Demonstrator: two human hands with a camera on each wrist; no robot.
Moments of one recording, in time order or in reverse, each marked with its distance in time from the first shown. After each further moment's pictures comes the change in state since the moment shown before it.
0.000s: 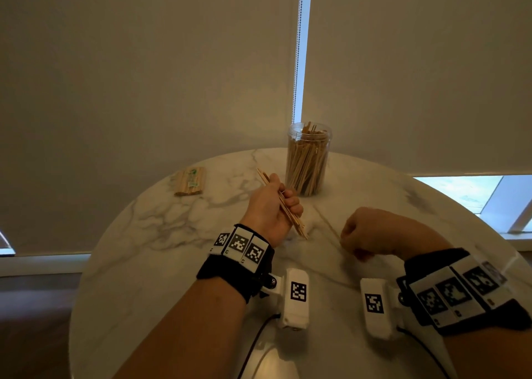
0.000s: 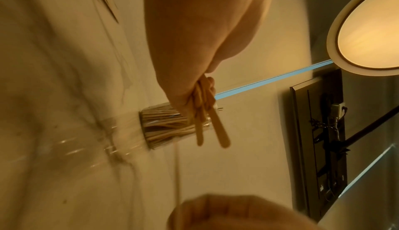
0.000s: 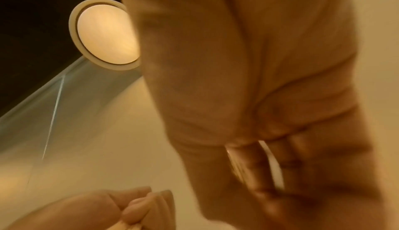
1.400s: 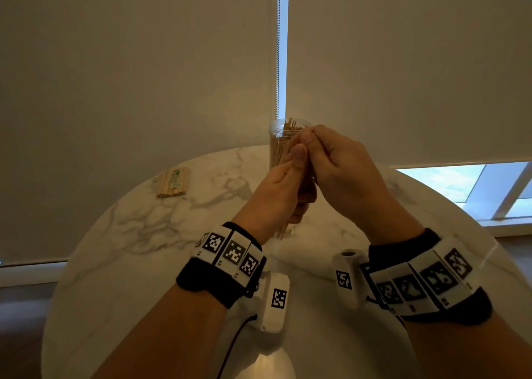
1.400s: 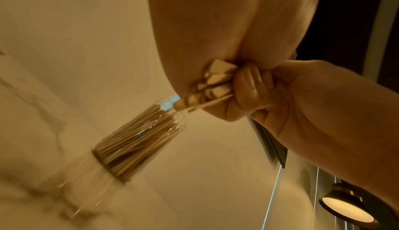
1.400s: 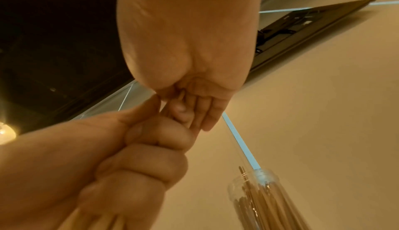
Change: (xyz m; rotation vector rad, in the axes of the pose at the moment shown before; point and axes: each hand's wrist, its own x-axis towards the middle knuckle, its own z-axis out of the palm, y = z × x) left_hand -0.053 -0.004 0.039 0.784 -0.476 0.381; right_hand -0.028 -0.044 -0.022 0.357 0.785 -0.775
